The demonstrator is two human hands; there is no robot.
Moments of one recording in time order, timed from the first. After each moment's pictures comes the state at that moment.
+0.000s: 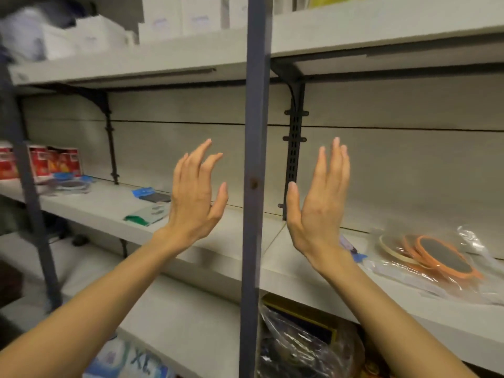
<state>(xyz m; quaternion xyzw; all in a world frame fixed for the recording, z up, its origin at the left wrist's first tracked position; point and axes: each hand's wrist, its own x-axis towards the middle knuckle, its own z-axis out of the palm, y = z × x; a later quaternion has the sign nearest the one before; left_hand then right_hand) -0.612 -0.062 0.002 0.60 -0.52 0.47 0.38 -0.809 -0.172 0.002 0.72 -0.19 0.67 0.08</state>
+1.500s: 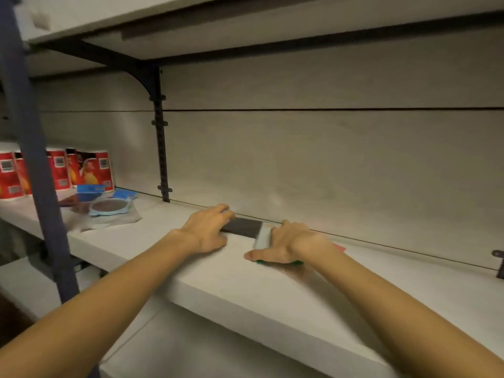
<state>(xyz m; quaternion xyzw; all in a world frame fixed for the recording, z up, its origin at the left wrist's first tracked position) -0.086 -0.122 -0.062 0.78 -0.60 0.16 0.04 -0.280 -0.218 -0.046 0.93 -0.37 -0.06 0.04</state>
